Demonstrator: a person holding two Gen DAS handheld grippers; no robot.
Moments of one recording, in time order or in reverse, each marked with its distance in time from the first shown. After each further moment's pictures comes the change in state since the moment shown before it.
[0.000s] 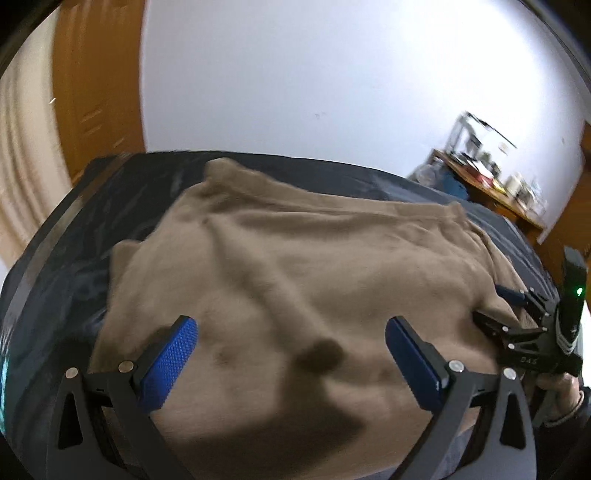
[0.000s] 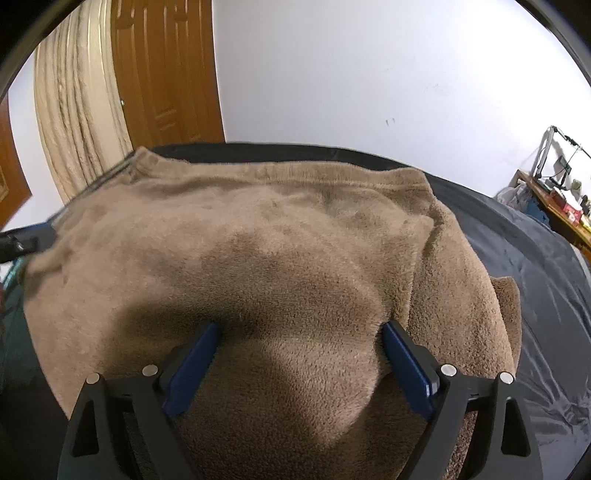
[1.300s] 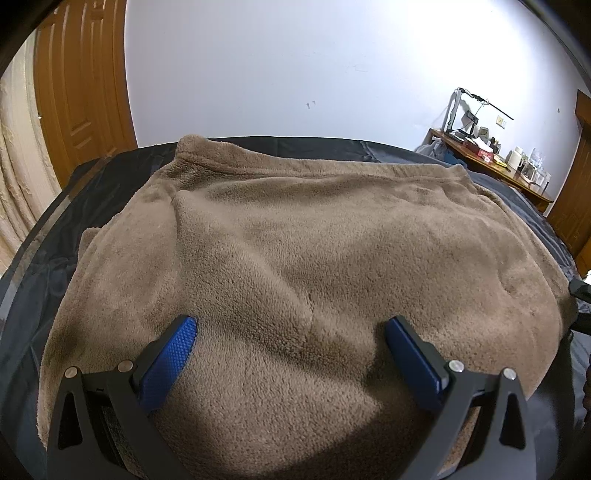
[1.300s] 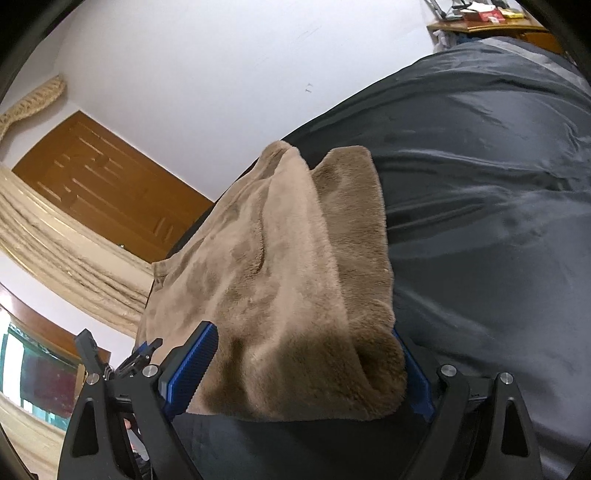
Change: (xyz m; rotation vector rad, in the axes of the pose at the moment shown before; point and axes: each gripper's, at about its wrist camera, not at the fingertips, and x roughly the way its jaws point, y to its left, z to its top) left arm 0.032 -0.013 -0.022 0.065 0.007 0.041; right arm -0.056 -0.120 -0.079 0.656 -0.013 0.277
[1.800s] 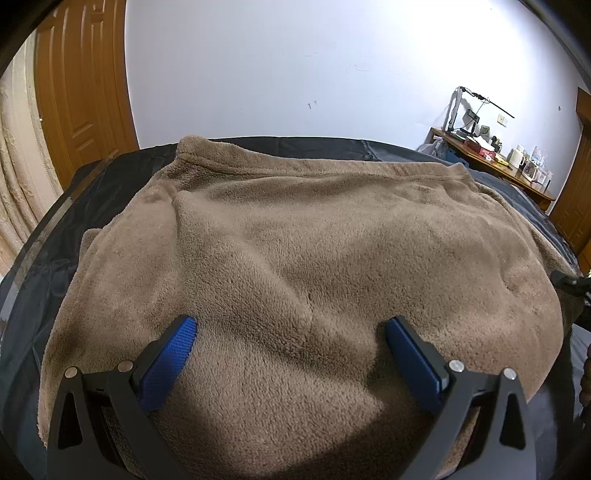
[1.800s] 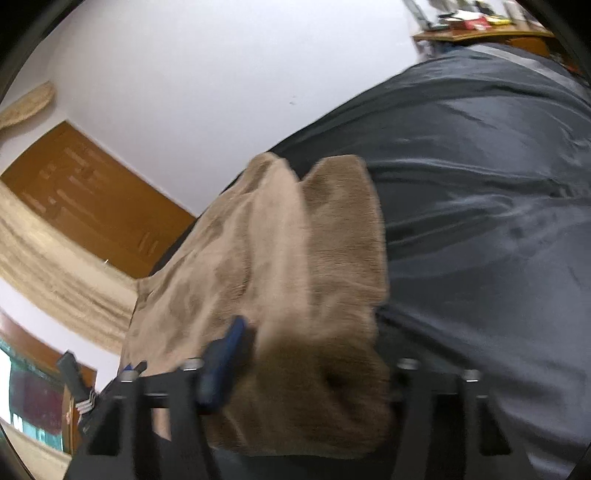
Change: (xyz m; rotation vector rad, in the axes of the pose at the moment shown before) left arm 0.000 0.000 0.000 0.005 -0.001 0.007; right arm 0.014 -0.004 0.002 0.067 -0.066 -0.066
